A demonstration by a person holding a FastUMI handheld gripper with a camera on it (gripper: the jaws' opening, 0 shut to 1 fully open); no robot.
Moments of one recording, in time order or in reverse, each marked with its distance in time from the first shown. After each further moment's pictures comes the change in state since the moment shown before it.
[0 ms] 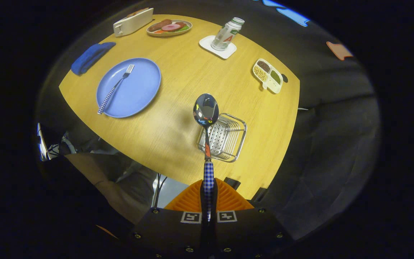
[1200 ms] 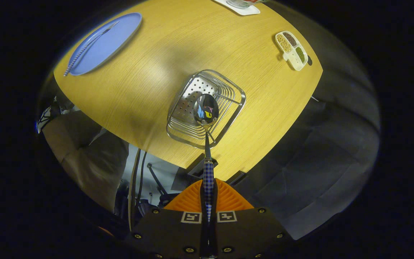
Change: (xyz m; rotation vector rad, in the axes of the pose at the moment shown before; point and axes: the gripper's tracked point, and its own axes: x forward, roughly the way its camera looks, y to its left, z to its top) arm 0.052 -0.054 -0.007 -0.236 0.417 -0.055
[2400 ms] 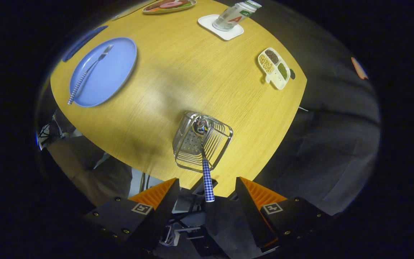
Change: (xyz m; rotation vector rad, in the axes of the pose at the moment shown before) arm -0.050 0.008 0.035 0.131 -0.264 -0.028
